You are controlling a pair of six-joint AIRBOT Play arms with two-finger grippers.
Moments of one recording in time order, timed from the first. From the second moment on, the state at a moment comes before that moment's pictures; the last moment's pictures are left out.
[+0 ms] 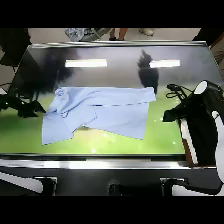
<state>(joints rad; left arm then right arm) 0.44 -1.77 1.50 1.24 -1.38 -1.34 -0.18 -1.46 1.26 -1.32 1.44 0.97</state>
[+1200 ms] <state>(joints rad) 0.40 -1.74 1.49 1.17 -1.42 -1.26 0.00 -1.47 0.82 -0.83 1.09 1.01</state>
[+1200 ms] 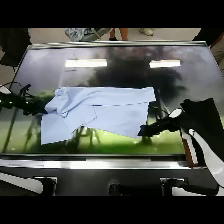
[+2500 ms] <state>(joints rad) 0.42 -0.78 2.01 1.03 -1.13 -1.49 -0.01 -0.71 1.87 -1.71 1.31 1.16</state>
